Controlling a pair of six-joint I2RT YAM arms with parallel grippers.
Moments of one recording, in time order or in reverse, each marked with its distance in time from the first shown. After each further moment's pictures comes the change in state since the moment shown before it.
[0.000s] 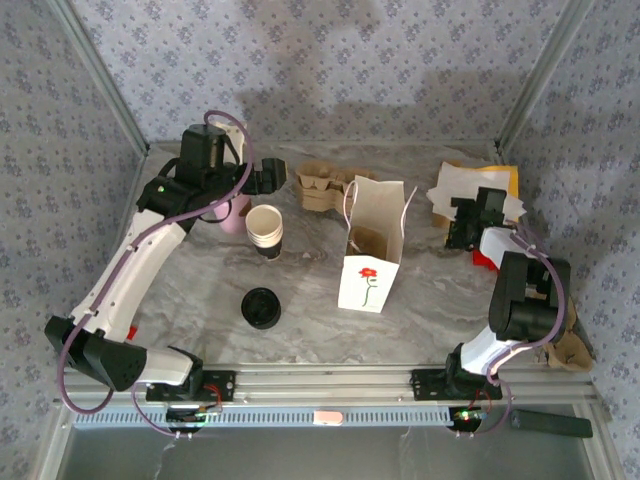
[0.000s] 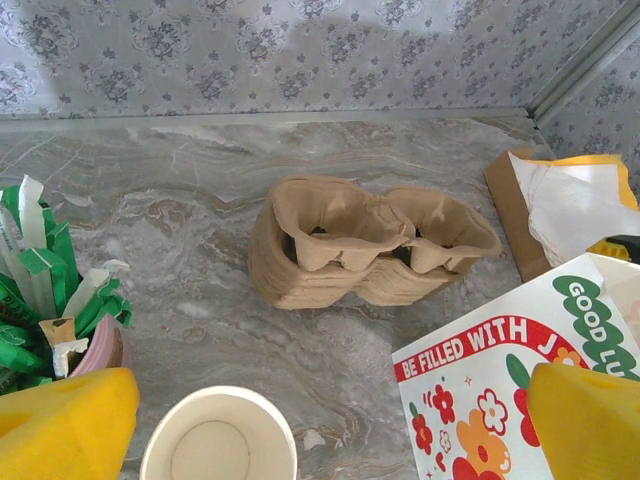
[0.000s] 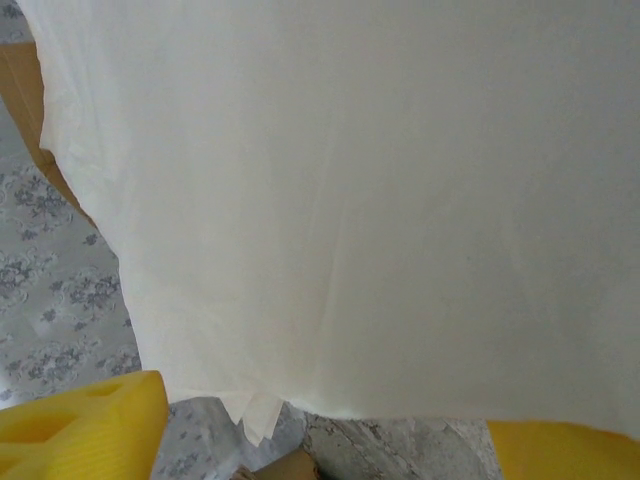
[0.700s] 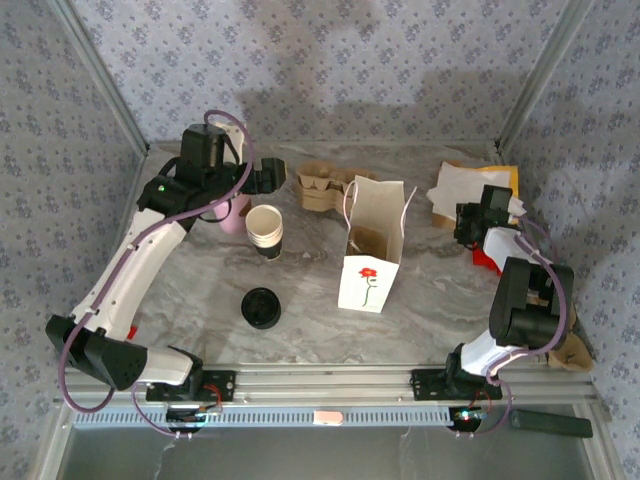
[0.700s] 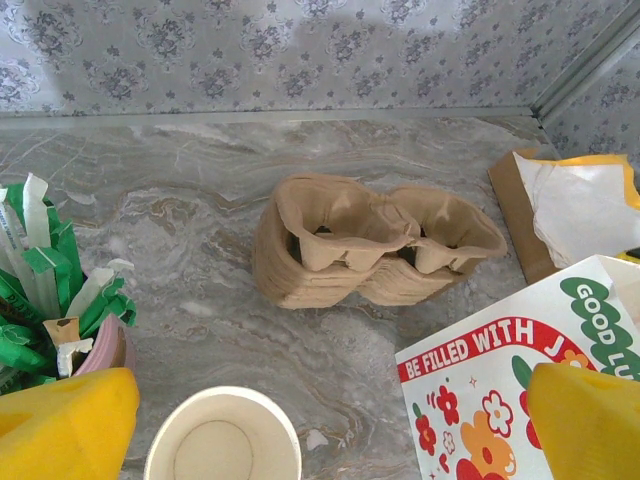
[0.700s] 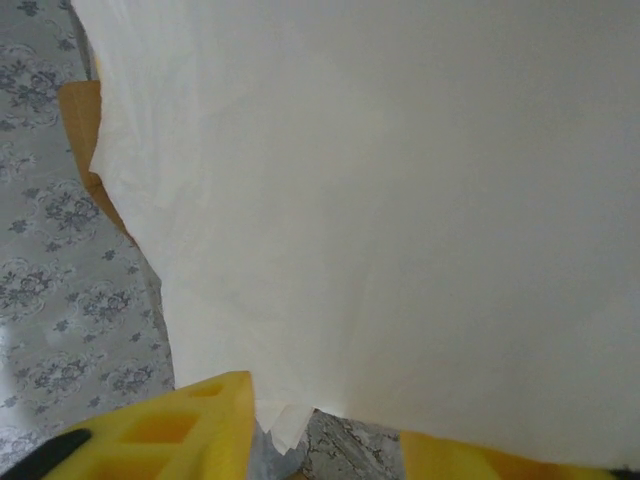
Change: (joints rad) left arm 0.002 0.006 0.000 0.000 0.000 0.000; right arm -0.018 -0.044 0.011 -0.019 0.049 -0.072
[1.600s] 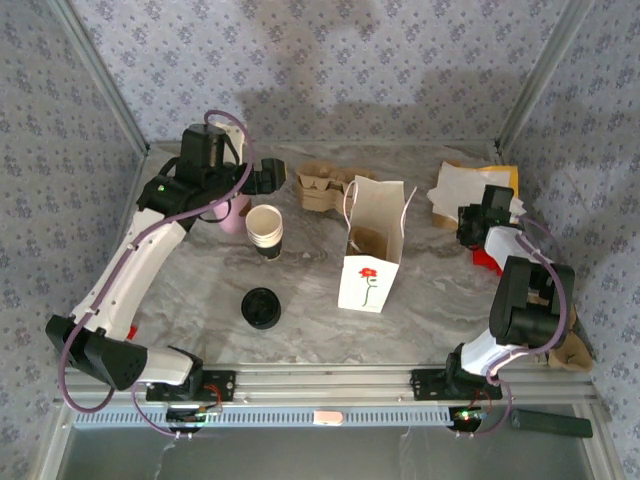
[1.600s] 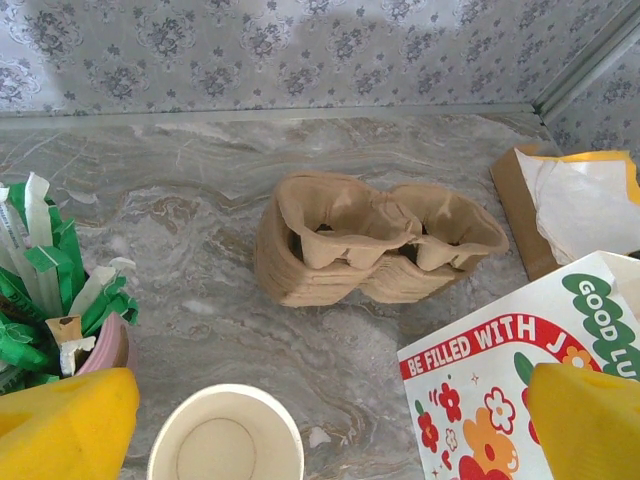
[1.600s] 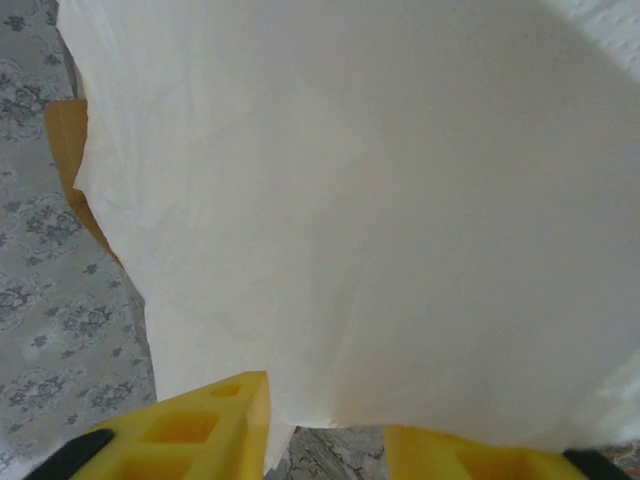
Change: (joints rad) left arm 0.000 0.000 0.004 -0.008 -0.001 0.008; right arm -0.011 0.015 0.011 -0.031 0.026 -0.034
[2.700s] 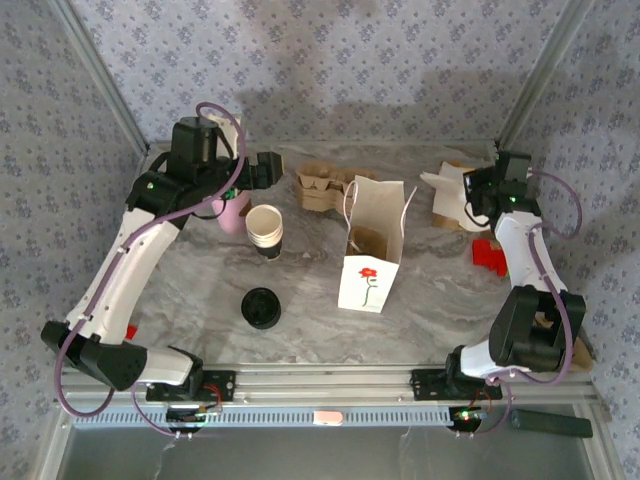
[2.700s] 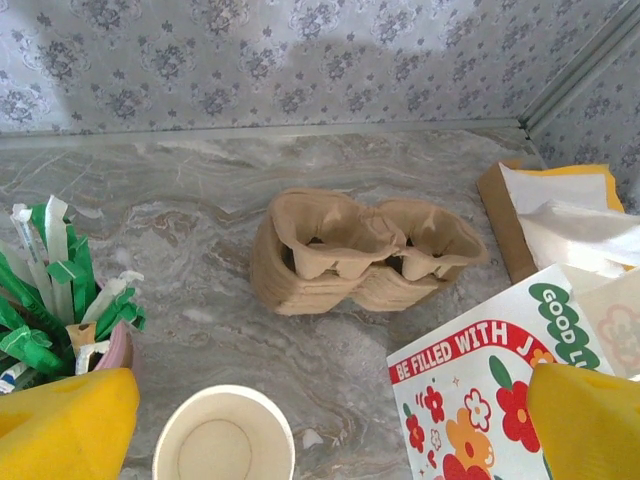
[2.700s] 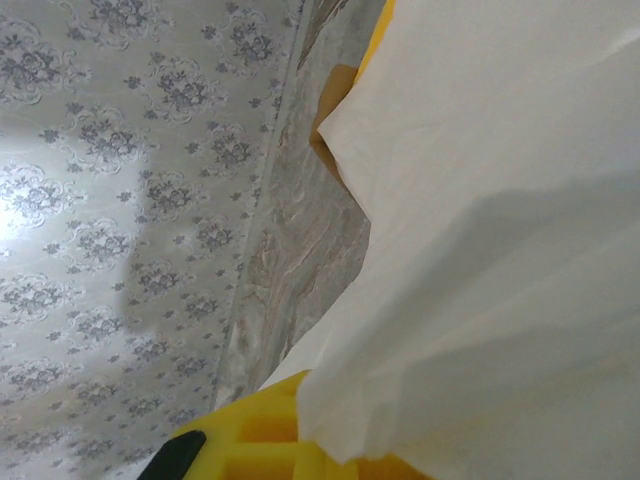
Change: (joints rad) left arm 0.000 -0.003 0.091 -0.076 0.000 -0.001; right arm 0.039 -0.137 0.265 -0.214 -0.017 -0.241
